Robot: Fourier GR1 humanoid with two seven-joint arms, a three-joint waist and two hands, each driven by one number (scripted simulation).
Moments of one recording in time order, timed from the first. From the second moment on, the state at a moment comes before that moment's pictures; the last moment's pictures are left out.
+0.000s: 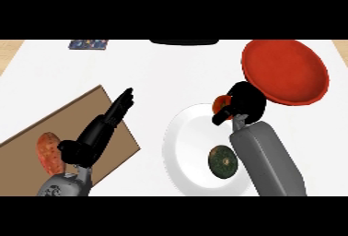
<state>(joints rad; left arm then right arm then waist) -0.13 0.17 -0.23 -1.61 0.06 -0.09 0.06 -0.56 -0.04 0.18 -1.21 1.02 0.04 1.03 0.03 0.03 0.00</state>
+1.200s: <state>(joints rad) -0.20 0.14 -0.28 -1.59 0.05 -0.12 0.07 -1.08 -0.36 -0.28 -0.78 1.62 -0.10 1.24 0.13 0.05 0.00</state>
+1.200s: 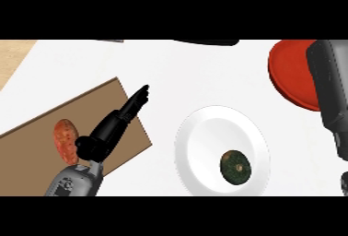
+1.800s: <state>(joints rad) -0.20 0.15 -0.24 -1.57 0.06 -0.11 0.07 -1.06 -0.35 -0.46 -0.64 1.85 -0.12 1.24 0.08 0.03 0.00</state>
